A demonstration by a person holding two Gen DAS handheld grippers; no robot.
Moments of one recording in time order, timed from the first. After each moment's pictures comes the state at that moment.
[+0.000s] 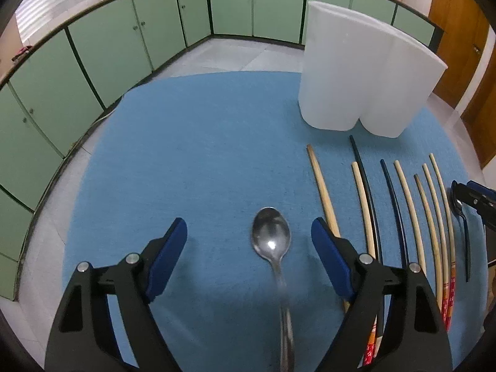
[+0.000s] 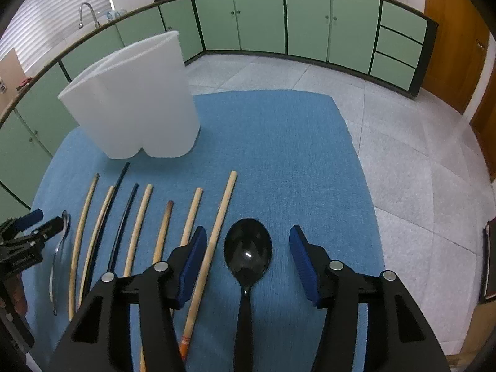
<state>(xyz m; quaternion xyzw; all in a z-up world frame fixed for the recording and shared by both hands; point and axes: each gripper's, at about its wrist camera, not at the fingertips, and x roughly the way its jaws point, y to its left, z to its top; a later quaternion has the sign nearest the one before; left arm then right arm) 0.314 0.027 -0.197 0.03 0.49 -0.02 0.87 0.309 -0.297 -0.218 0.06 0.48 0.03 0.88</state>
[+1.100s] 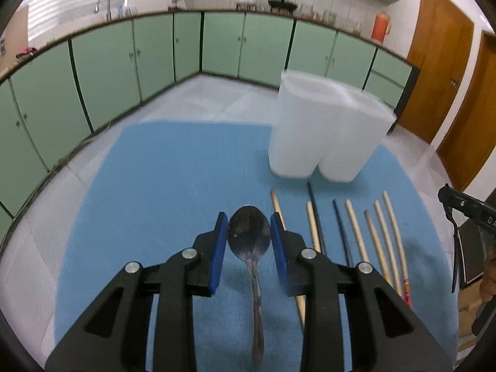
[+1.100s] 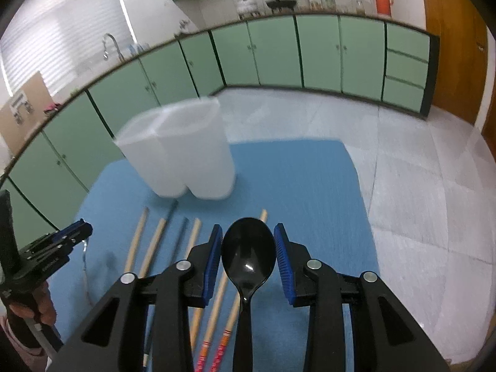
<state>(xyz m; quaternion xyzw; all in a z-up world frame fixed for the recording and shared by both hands) 0.284 0.014 -0.148 -0.03 0.39 -0.06 0.92 0.283 -0.296 -0.148 0.09 0.39 0.07 0.91</state>
